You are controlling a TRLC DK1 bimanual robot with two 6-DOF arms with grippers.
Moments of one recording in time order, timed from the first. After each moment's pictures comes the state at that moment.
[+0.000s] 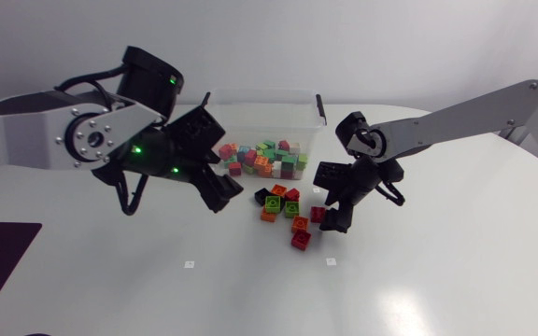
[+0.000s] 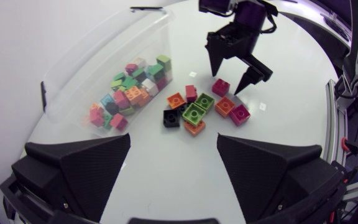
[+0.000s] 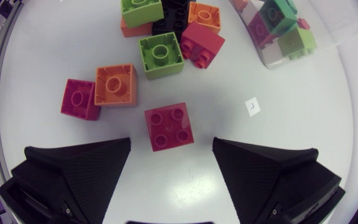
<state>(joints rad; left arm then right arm) -0.50 1.54 1.06 -0.36 0.17 0.45 0.29 2.04 1.25 -0.56 -0.23 -0.90</state>
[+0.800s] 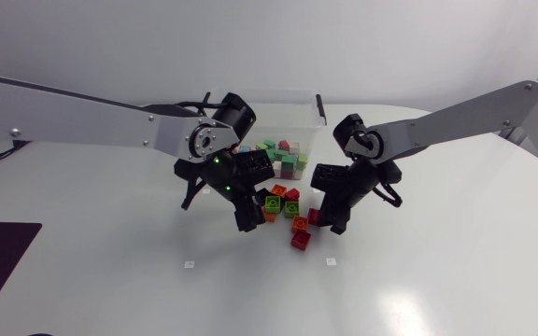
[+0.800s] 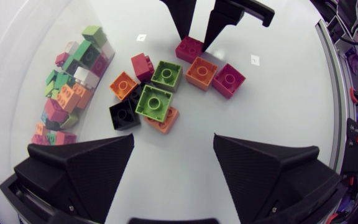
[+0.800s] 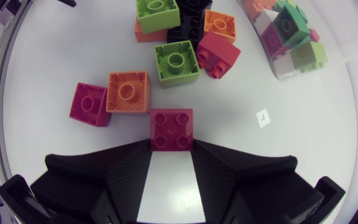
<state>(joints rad) -0.58 1.97 1.34 -0.54 0.20 0.70 0.30 2.05 1.25 -0.57 -0.27 -0.93</state>
